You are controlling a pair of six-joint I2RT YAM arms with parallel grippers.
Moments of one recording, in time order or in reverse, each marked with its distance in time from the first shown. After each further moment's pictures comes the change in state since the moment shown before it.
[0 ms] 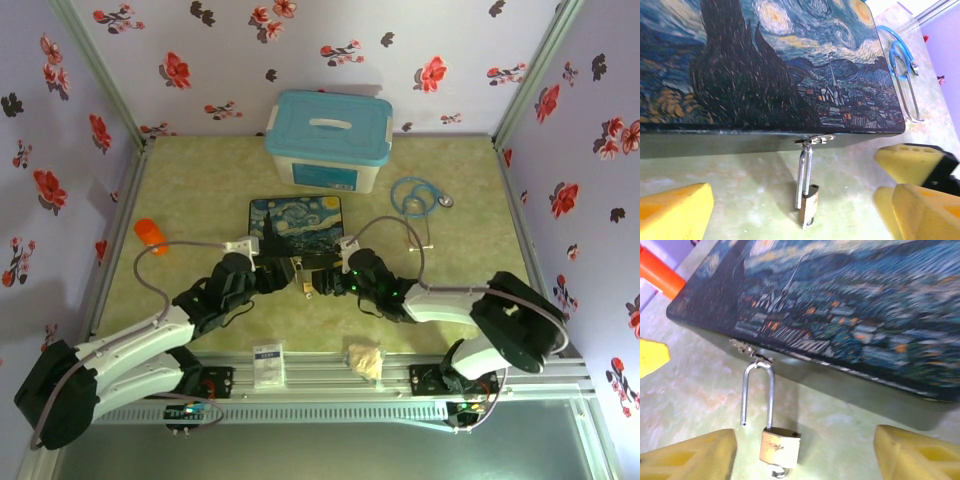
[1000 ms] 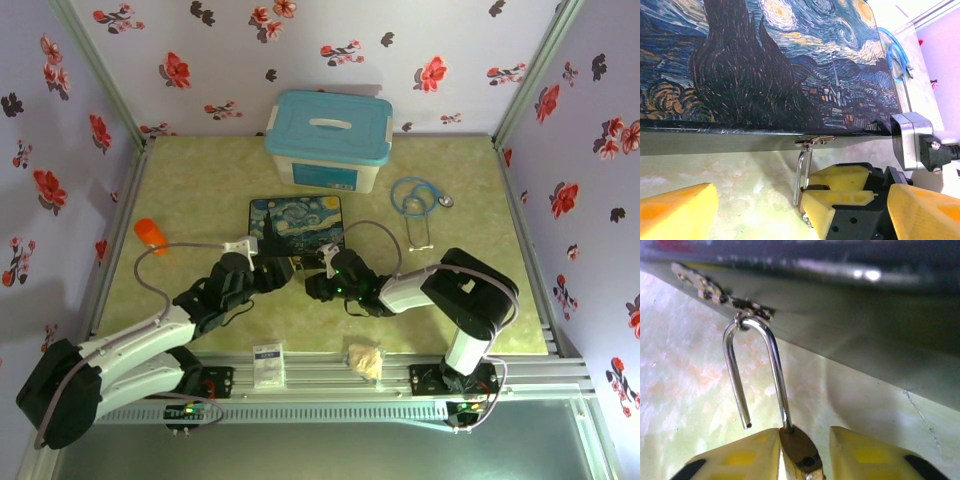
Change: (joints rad) left arm 0.031 0.006 -0.021 0.039 0.034 -0.024; right arm 0.008 0.263 0.072 0.107 -0.142 0.049
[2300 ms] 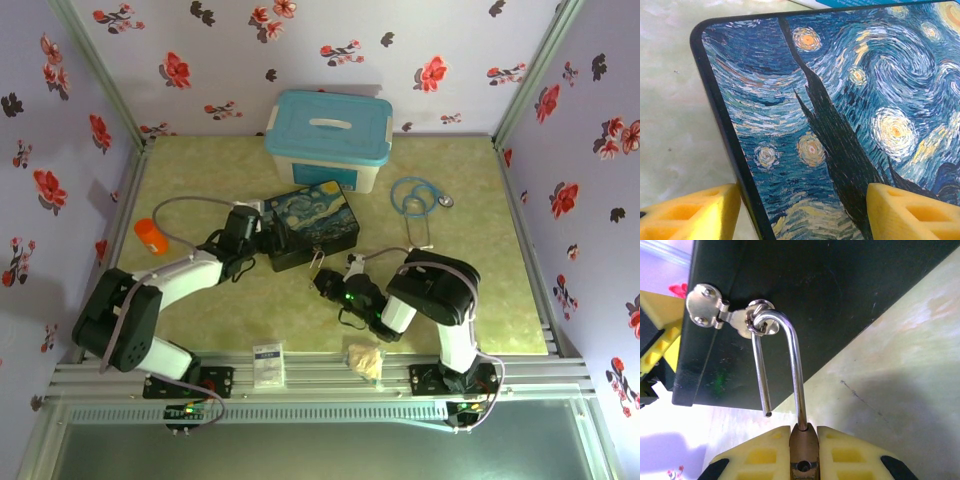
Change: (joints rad) left arm 0.224 0.492 0.341 -0.014 -0.016 0.357; right arm 0.066 0.215 -0.215 0.747 0.318 0.617
